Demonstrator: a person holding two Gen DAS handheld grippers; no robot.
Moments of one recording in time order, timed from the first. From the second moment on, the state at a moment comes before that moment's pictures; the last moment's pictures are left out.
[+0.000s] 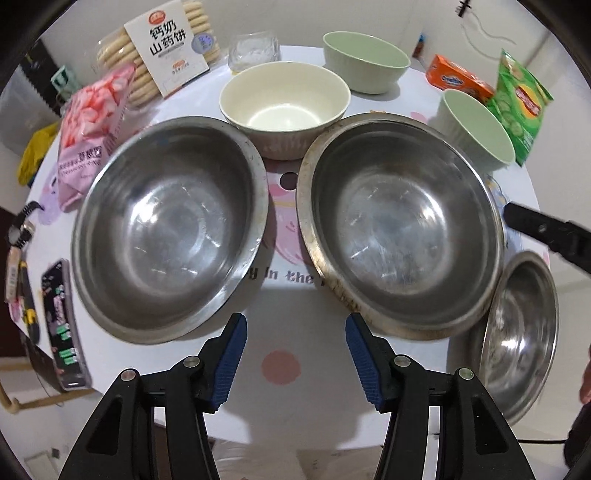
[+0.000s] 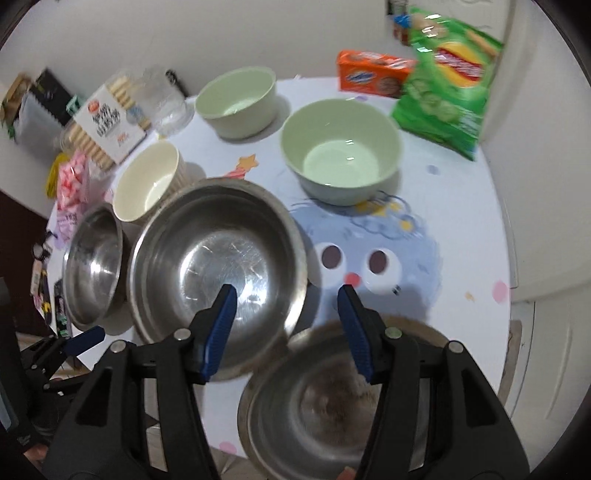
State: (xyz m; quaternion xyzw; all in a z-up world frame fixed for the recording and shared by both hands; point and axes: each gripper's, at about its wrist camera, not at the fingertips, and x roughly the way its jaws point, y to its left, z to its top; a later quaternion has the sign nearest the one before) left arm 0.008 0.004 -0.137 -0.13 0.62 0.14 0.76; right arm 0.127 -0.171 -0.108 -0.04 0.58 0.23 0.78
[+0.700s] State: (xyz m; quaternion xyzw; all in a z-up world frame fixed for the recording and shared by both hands) left arm 0.060 0.019 -0.170 -0.21 0.62 0.16 0.74; right arm 0.160 -0.142 -0.161 -0.09 0.63 0.24 0.73
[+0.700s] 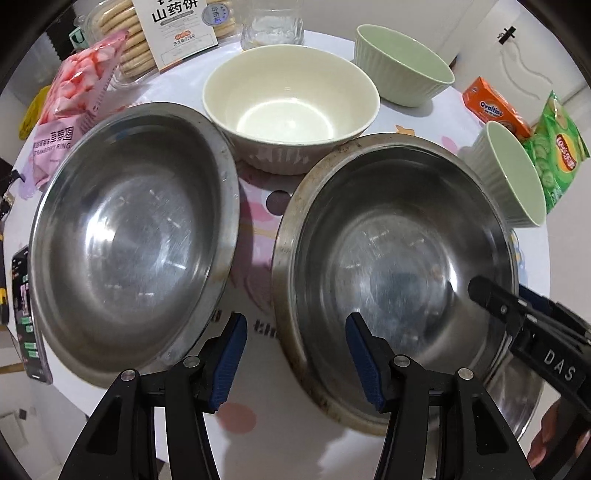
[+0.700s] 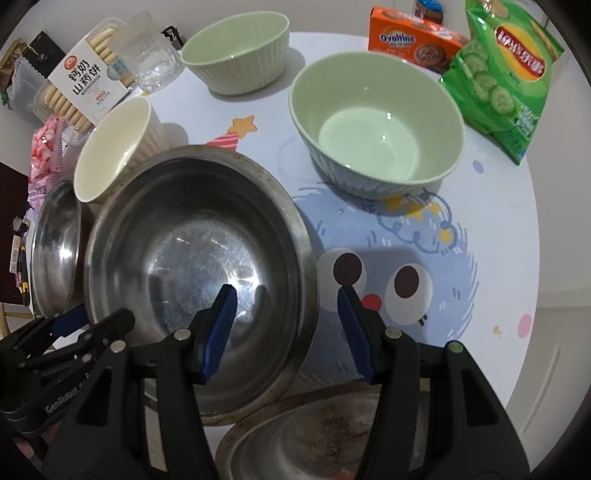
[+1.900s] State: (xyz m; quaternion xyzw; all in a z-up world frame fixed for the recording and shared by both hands) left arm 0.062 0.007 -0.095 -0.16 0.59 0.15 0.78; right arm 0.152 -0.167 -0.114 -0.01 0.62 0.23 0.75
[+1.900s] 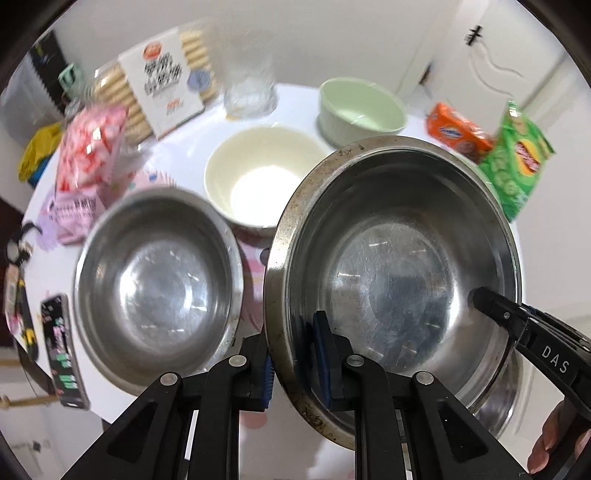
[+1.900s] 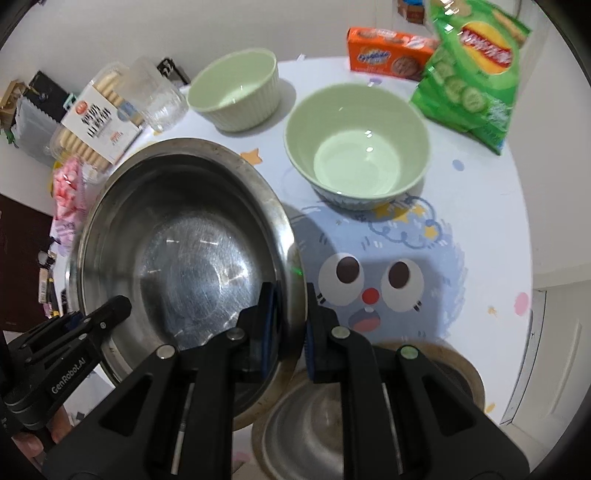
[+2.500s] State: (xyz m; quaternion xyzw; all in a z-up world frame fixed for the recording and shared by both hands) left arm 0.040 -0.118 -0.090 -0.03 0.63 -0.05 0.78; right arm 0.052 -0.288 -0.082 0.08 0.61 0.05 0.78
